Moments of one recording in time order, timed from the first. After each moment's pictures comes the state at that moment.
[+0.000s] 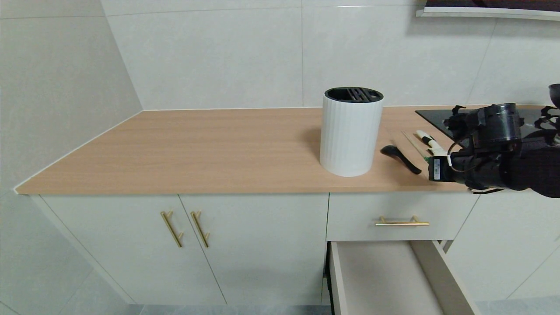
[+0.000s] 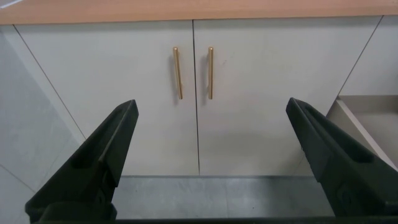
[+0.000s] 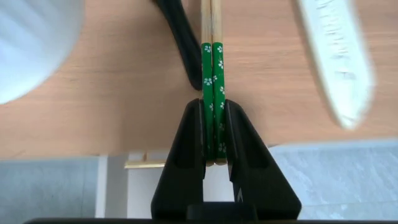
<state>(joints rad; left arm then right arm) 0.00 0.00 0.00 0.00 0.00 0.00 0.20 1.77 -1.11 -0.16 -0.23 0.13</state>
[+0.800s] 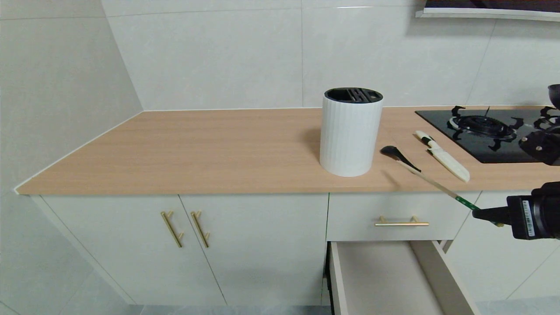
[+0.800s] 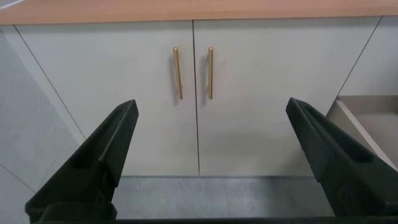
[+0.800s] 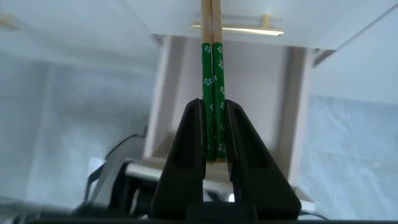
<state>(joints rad) 0.00 0.00 0.00 0.00 0.00 0.00 0.26 1.27 -0.91 0.29 0.04 0.15</state>
